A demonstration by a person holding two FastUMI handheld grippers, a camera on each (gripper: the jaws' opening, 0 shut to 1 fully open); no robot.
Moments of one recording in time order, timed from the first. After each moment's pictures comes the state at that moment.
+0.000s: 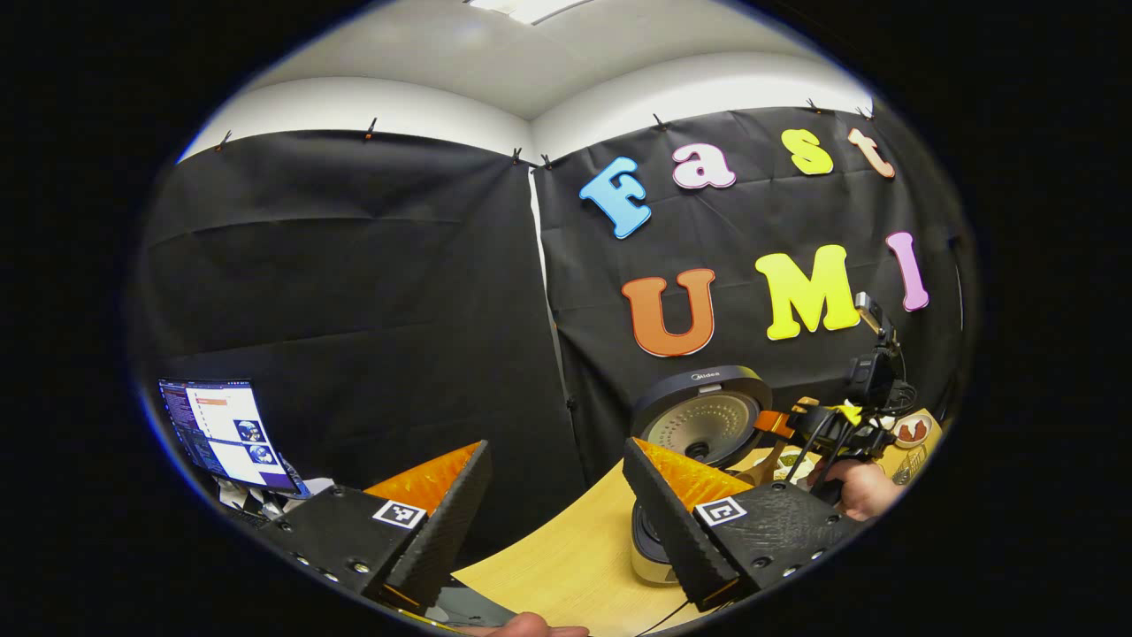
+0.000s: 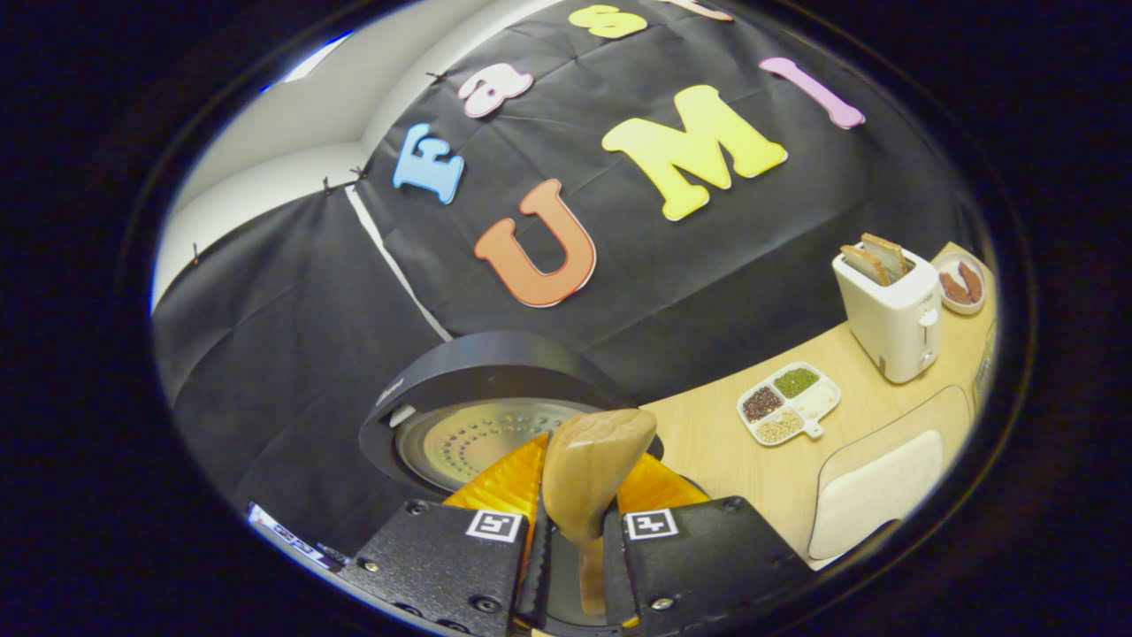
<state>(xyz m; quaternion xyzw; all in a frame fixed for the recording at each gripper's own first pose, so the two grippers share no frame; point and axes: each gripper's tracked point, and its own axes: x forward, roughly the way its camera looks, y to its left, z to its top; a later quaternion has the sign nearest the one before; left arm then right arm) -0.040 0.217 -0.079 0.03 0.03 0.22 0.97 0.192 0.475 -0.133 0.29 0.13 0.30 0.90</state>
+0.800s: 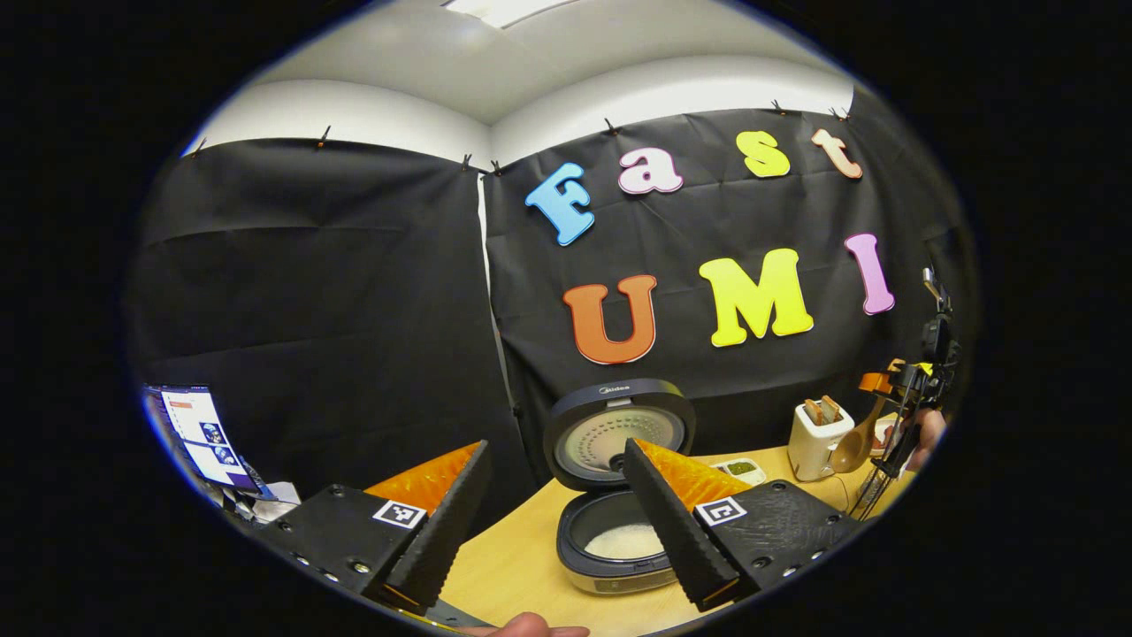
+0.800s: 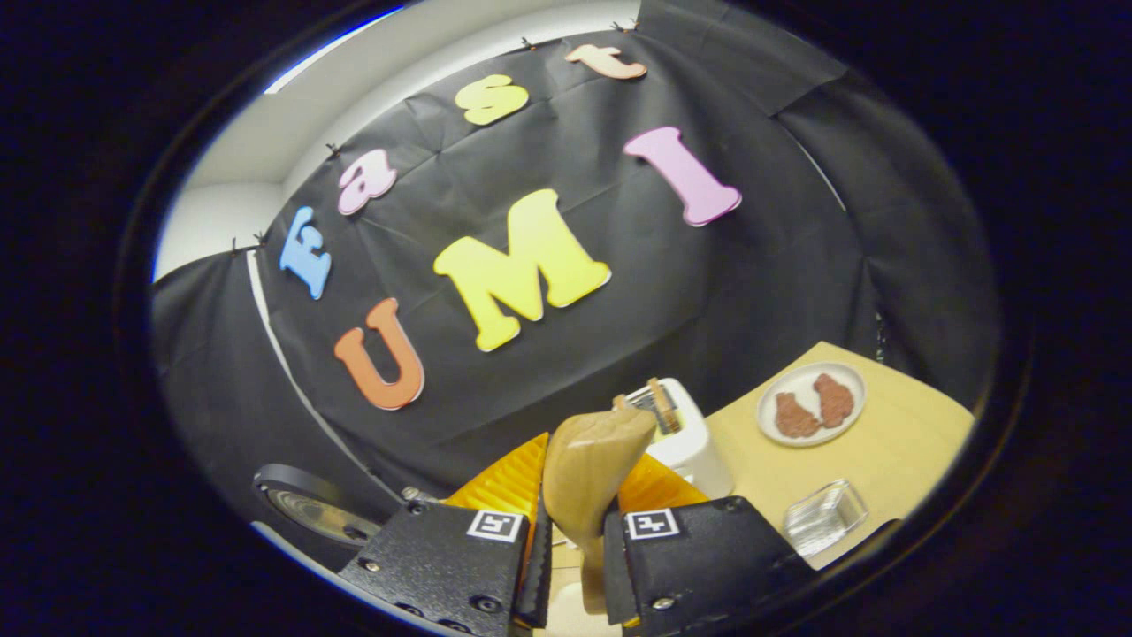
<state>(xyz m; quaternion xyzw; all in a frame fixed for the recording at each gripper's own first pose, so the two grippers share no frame) -0.002 0.129 -0.071 0.03 0.02 0.16 0.99 0.297 0.127 -0.142 0.27 0.05 0.09 0.96</state>
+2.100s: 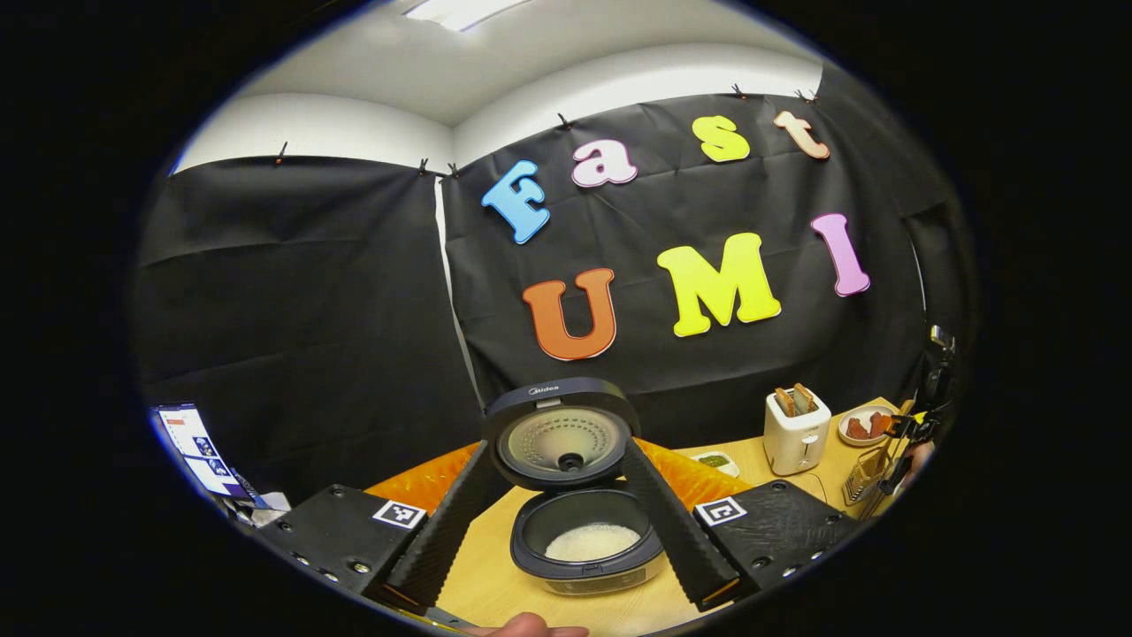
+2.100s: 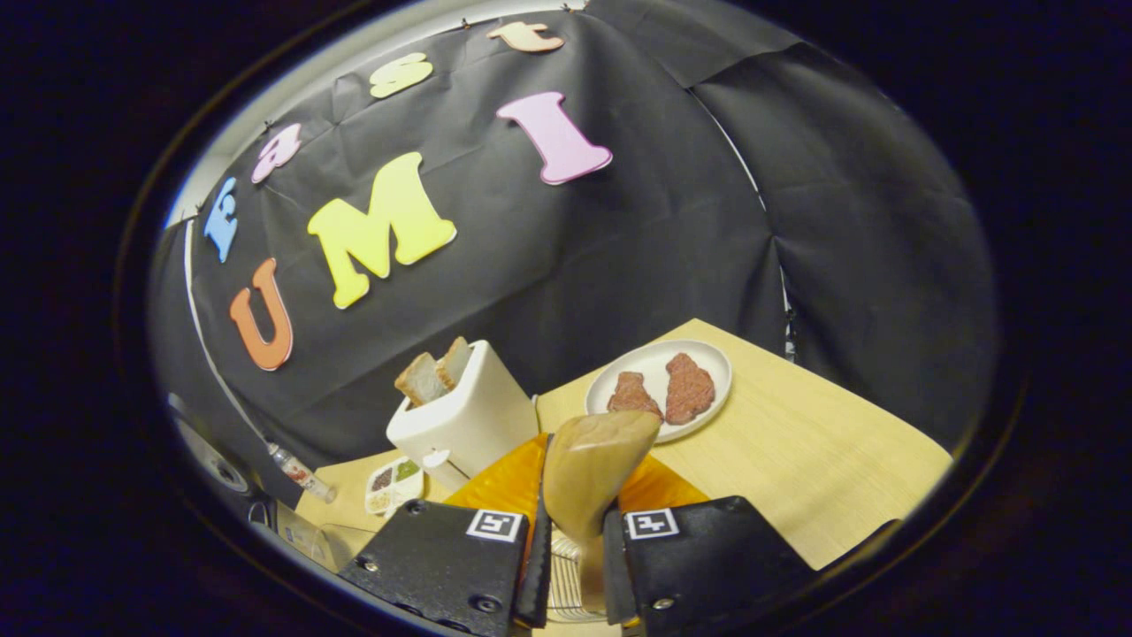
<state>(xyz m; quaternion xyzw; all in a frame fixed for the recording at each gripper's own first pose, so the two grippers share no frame) 0.024 0.065 -0.077 0.07 0.04 0.12 0.99 0.331 -0.008 -0.305 0.24 0.12 0.00 0.96</state>
